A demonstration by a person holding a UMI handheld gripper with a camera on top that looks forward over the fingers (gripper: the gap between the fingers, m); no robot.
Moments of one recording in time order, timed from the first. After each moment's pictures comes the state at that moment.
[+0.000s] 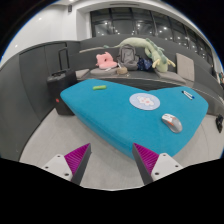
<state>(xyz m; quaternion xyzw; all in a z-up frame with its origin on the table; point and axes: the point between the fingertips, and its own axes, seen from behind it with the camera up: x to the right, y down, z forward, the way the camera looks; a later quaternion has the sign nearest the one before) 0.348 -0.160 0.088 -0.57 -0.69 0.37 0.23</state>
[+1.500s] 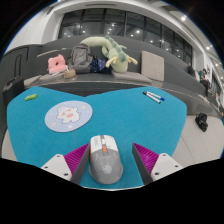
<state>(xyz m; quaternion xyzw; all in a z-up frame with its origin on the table) 0.097 0.122 -0.011 -0.64 -0.61 0.29 0.37</state>
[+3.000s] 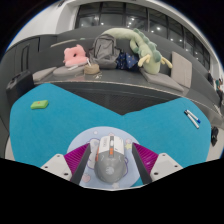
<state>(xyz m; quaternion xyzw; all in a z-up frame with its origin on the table) -0.075 -0.026 0.003 -0.60 -0.68 0.30 0.30</state>
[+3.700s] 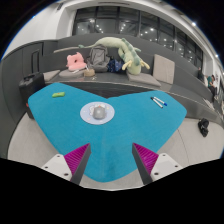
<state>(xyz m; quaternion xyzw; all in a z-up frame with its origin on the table) 0.237 0.051 0.118 -0.61 -0.66 0.29 0.32</state>
